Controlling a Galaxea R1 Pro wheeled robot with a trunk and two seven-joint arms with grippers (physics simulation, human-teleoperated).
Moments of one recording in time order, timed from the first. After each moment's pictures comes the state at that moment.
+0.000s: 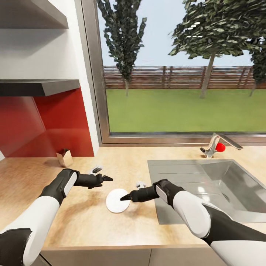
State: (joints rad) left arm -0.91 0.11 0.04 -0.59 0.17 0.95 -0.69; right arm -1.07 0.17 -0.38 -0.02 0.47 0.52 0.88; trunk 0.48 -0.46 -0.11
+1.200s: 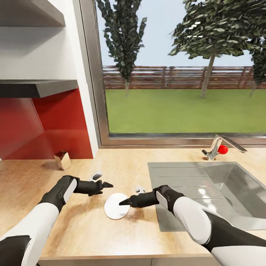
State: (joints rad) left arm -0.85 0.10 0.04 -0.57 0.20 0.96 -0.69; right arm -1.02 0.17 -0.41 -0.02 0.46 0.52 0.90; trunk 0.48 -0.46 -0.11
